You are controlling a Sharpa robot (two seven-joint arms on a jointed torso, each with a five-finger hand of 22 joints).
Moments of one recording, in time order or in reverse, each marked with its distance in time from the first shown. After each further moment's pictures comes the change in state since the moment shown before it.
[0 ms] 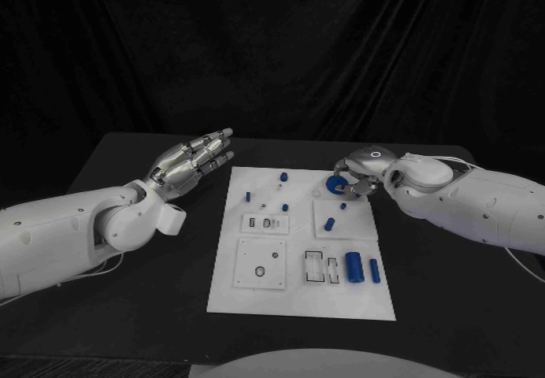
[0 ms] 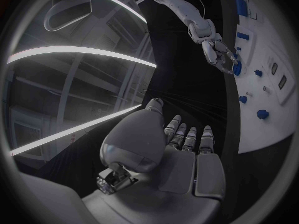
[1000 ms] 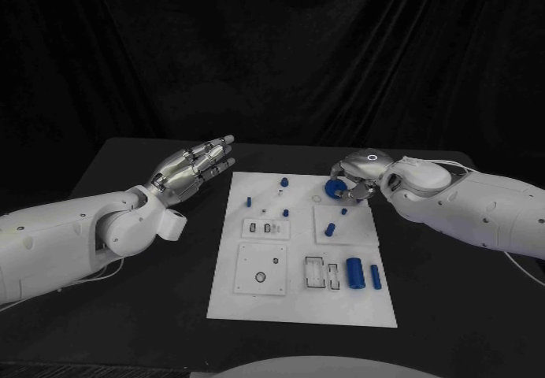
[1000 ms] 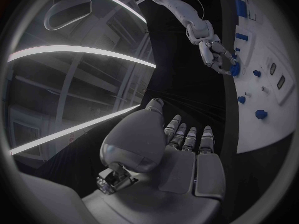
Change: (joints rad) left arm -0.002 0.000 0.000 -0.007 0.000 0.011 -0.008; left_hand 0.000 0.000 0.003 0.003 0.003 0.000 0.000 0.004 0.000 0.000 0.000 0.000 0.000 0.000 0.000 0.000 0.000 0.000 -0.004 0.003 0.000 -0.001; right arm 0.019 0.002 -0.003 0.033 0.006 -0.028 0.020; right_hand 0.048 -0.010 0.047 -0.064 0.221 0.098 0.026 0.041 -0.006 -0.004 0.004 0.000 0.000 0.000 0.000 -0.003 0.000 0.000 0.000 0.000 -0.004 0.000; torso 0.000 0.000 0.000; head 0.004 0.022
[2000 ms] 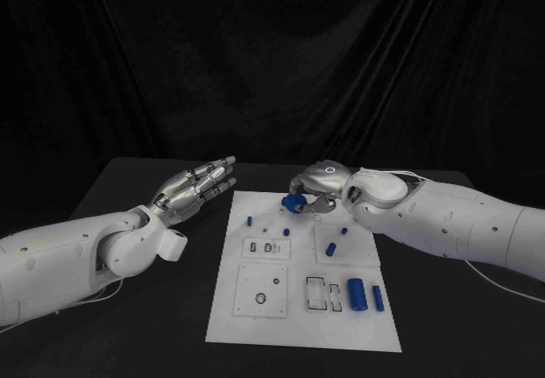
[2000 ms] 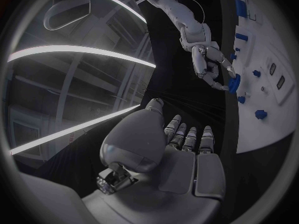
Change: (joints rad) left arm 0.000 0.001 0.000 0.001 0.000 0.000 -0.002; left_hand 0.000 0.000 0.000 0.000 0.000 0.000 0.000 0.000 0.000 0.000 0.000 0.004 0.000 0.000 0.000 0.000 0.000 0.000 0.000 0.000 0.000 0.000; right arm 0.037 0.150 0.001 0.016 0.008 -0.009 0.024; right_hand -0.020 -0.006 0.000 0.011 -0.005 0.005 -0.005 -0.010 0.020 0.004 0.004 0.000 0.000 0.001 0.005 0.000 0.000 0.000 0.004 0.004 0.000 0.001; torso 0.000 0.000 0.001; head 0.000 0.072
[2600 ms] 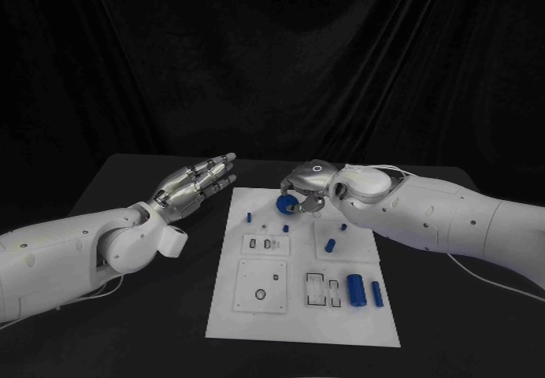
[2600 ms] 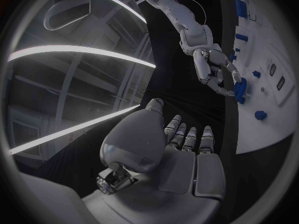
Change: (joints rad) left arm 0.000 0.004 0.000 -0.001 0.000 0.000 -0.002; left_hand 0.000 0.000 0.000 0.000 0.000 0.000 0.000 0.000 0.000 0.000 0.000 0.000 0.000 0.000 0.000 0.000 0.000 0.000 0.000 0.000 0.000 0.000; right arm -0.006 0.074 0.000 -0.060 0.001 0.073 0.005; right_hand -0.001 -0.001 0.003 0.003 -0.019 0.006 -0.006 -0.028 -0.006 0.000 0.007 0.000 0.001 0.001 0.004 0.000 0.000 0.000 -0.004 0.004 0.000 0.000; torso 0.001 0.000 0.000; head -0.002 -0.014
